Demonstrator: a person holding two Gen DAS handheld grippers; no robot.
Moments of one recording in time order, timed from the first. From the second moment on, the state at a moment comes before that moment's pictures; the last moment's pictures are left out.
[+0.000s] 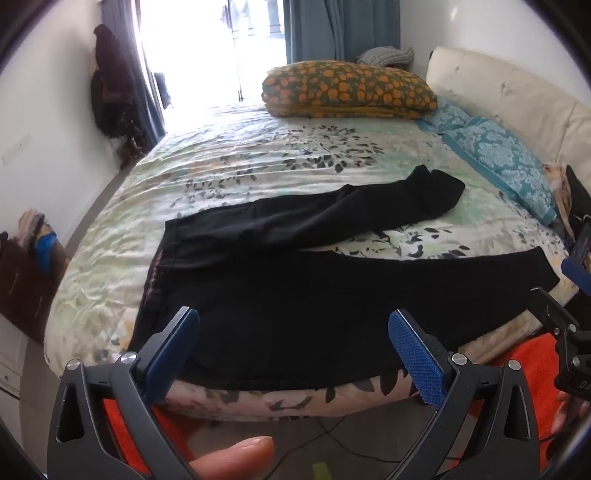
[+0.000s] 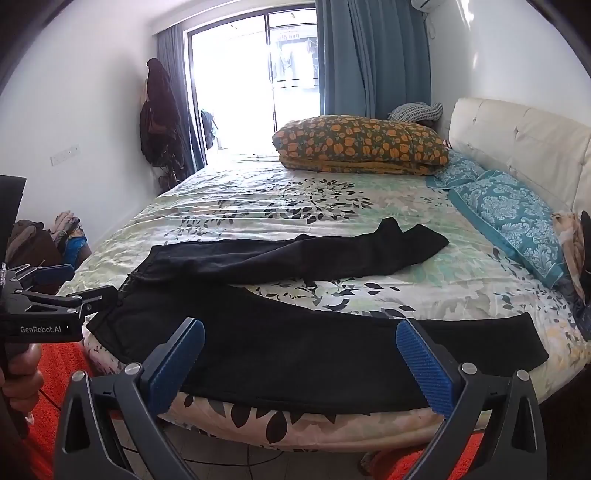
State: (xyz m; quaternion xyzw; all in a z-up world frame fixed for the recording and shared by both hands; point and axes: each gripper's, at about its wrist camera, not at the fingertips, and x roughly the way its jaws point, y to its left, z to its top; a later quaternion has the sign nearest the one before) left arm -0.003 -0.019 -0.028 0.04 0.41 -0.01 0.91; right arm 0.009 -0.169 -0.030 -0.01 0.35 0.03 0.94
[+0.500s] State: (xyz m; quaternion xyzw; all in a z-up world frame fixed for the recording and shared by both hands) left arm -0.002 -0.001 -0.035 0.02 0.41 0.01 0.91; right arm 0.009 -0.164 -0.043 -0.01 0.37 0.03 0.93
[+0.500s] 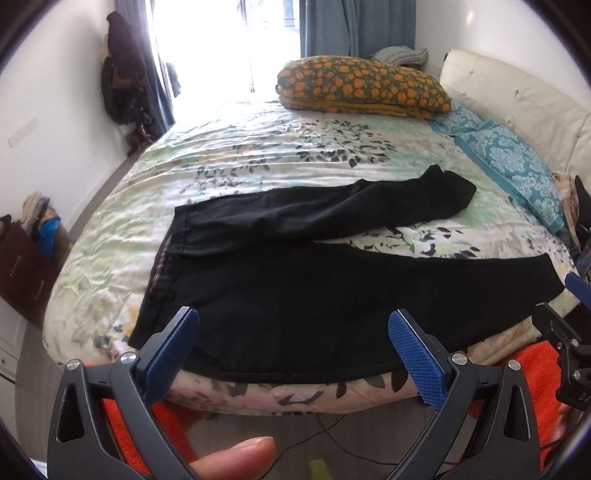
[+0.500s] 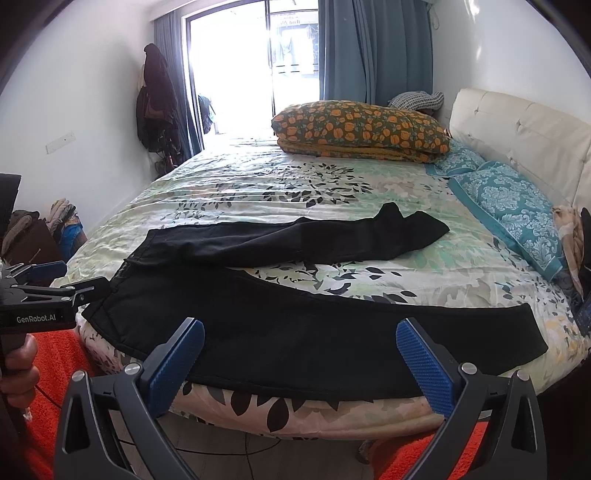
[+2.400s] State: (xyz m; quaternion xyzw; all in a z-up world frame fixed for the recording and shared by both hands) left arm 0.098 -0.026 -0.127 0.05 0.51 0.05 0.86; right arm 0.468 -0.539 -0.261 0.25 0.48 -0.14 0.83
